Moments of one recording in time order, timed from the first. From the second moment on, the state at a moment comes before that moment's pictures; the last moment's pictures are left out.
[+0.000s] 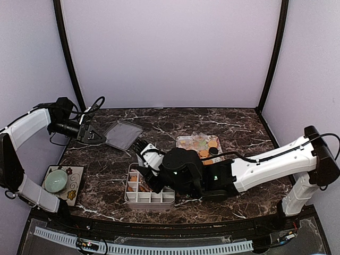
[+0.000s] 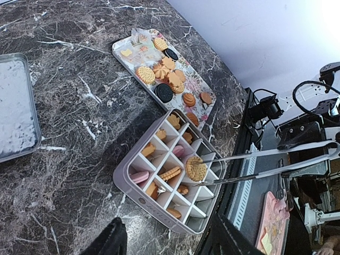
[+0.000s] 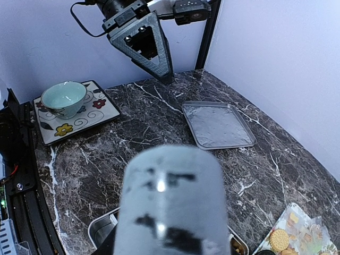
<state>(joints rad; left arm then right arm) 0.01 1.39 1.15 -1.04 1.03 0.48 1.44 1.68 1.16 0.19 0.49 0.01</state>
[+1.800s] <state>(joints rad) 0.01 1.39 1.15 -1.06 1.03 0.50 1.51 1.71 1.21 0.20 0.74 -0.24</state>
